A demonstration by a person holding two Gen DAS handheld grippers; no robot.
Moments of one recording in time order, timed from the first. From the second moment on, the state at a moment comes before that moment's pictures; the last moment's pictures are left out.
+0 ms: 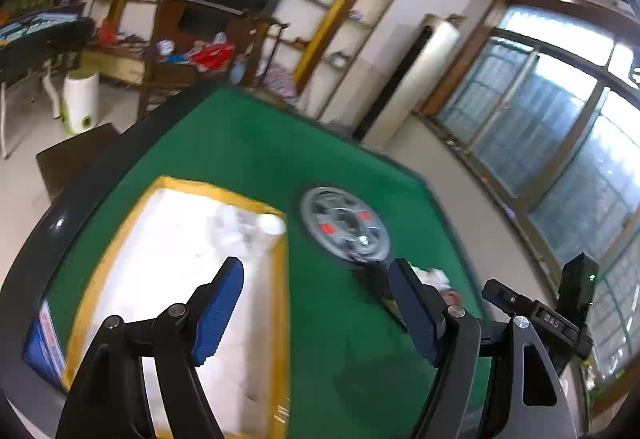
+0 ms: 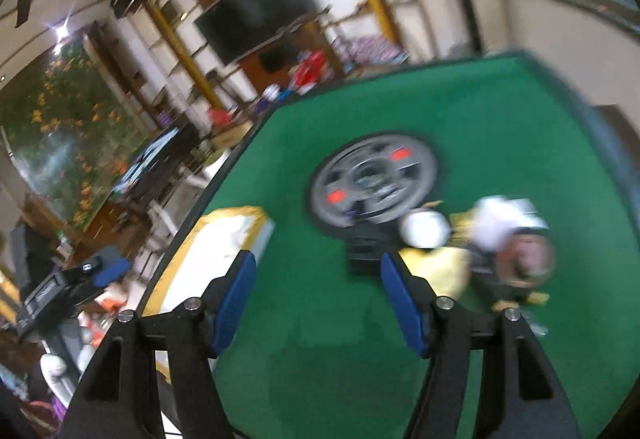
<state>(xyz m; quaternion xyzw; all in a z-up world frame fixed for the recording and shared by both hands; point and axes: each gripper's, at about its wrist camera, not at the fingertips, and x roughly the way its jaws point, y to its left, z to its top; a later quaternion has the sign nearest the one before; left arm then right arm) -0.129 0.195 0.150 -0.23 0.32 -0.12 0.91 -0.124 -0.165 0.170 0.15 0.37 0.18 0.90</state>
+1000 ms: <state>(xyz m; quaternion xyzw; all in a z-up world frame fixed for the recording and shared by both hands) -0.301 0.242 0.554 -0.13 0.05 -0.09 0.99 -0.256 -0.327 0.542 0.14 0.21 0.03 0.97</state>
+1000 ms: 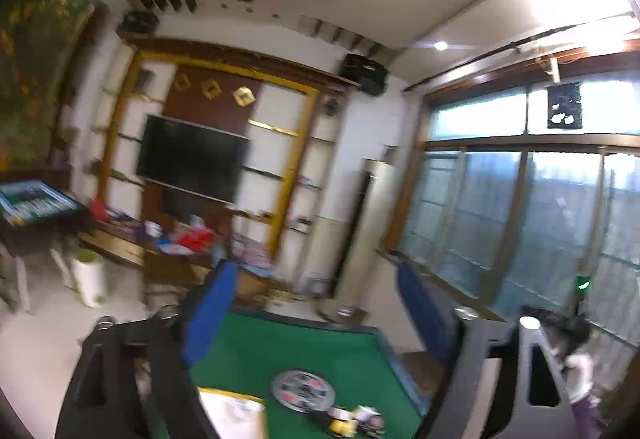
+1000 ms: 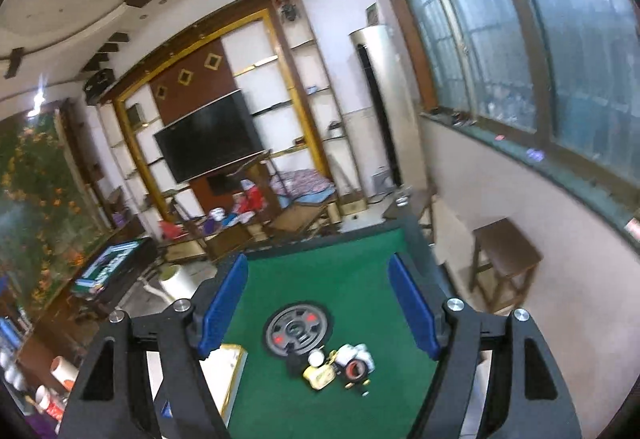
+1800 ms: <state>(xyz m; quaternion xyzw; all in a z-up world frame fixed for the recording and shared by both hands) -0.115 0.057 0.150 -0.05 0.32 -0.17 0.93 -0.103 -0.207 0.145 0.13 0.38 0.11 0.91</state>
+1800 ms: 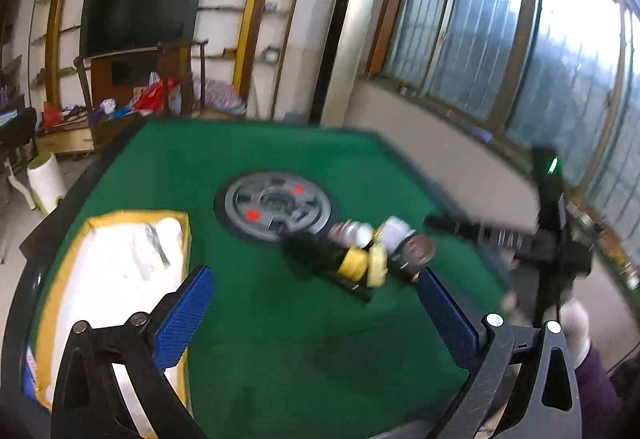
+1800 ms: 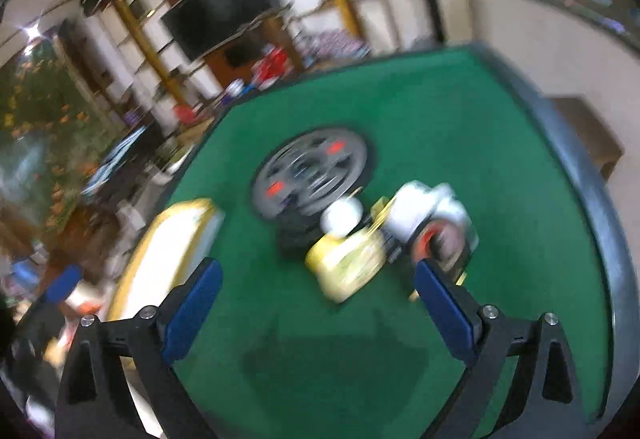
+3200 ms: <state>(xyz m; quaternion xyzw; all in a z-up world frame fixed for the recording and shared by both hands) -0.056 0.051 0.053 -0.13 0.47 -0.17 0.86 -0.038 -0.280 0.071 0.22 0.36 0.03 0.91</state>
